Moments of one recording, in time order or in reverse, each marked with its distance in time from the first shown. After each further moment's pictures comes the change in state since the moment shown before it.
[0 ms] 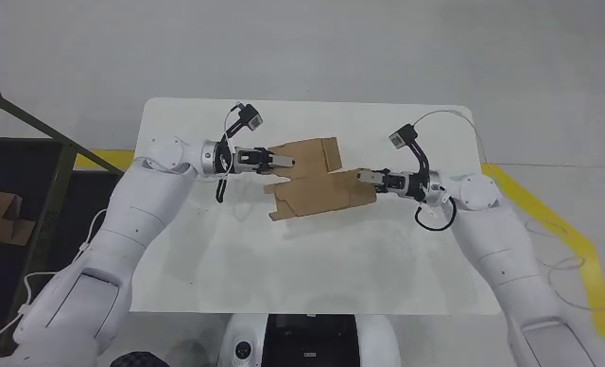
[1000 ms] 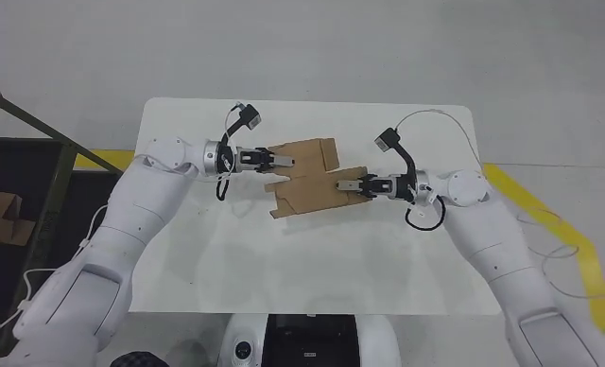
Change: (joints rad) left arm -0.026 -0.001 0.030 0.039 0.073 -0.047 0.047; right arm 0.050 -0.004 -0.099 0.016 -0.048 -0.007 -0.008
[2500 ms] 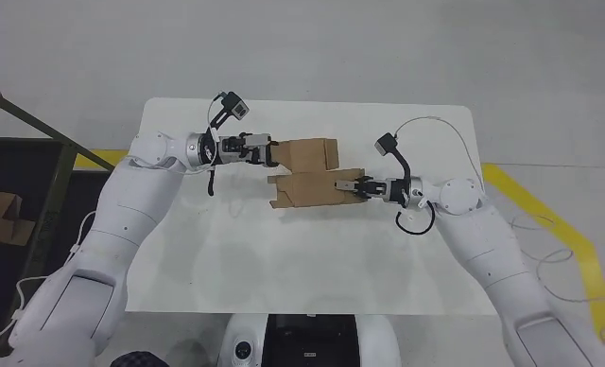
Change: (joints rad) left arm 0.033 0.014 -0.106 -0.037 -0.160 0.066 -0.066; right arm -0.033 -0.006 -0.016 0.015 -0.086 -0.006 -0.142
